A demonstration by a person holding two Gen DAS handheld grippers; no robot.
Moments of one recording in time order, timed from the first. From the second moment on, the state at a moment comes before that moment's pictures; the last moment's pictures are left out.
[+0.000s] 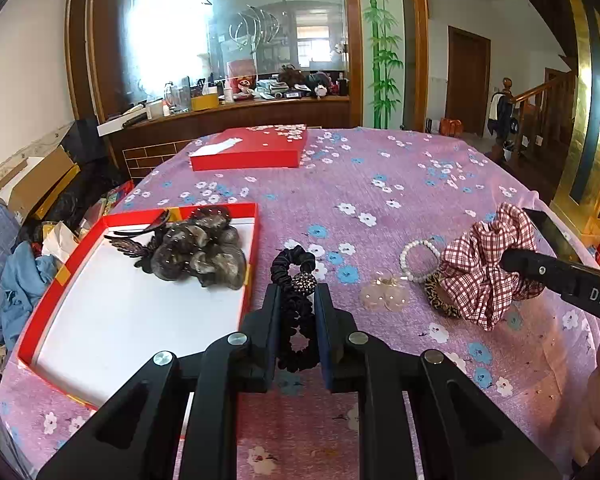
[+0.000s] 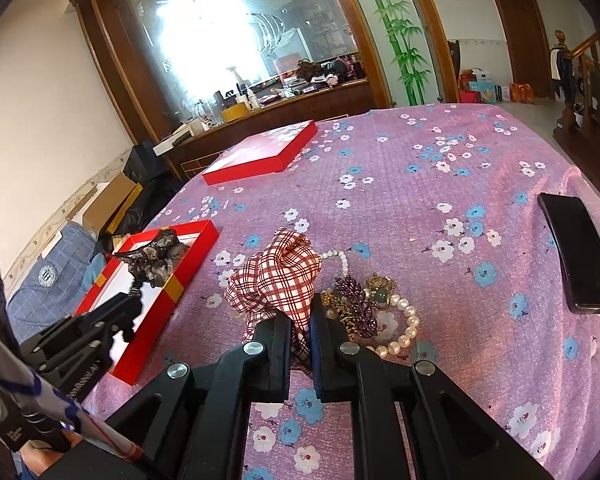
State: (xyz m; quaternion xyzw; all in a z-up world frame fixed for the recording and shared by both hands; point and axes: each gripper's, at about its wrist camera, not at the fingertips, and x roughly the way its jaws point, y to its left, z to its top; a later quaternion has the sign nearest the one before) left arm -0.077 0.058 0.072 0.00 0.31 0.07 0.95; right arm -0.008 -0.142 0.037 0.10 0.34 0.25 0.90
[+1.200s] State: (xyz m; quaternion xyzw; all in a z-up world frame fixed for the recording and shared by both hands) left arm -0.120 0.180 0.080 -0.09 0.28 0.14 0.95; right arm -0.033 -0.020 0.071 0.05 0.38 0.33 0.86
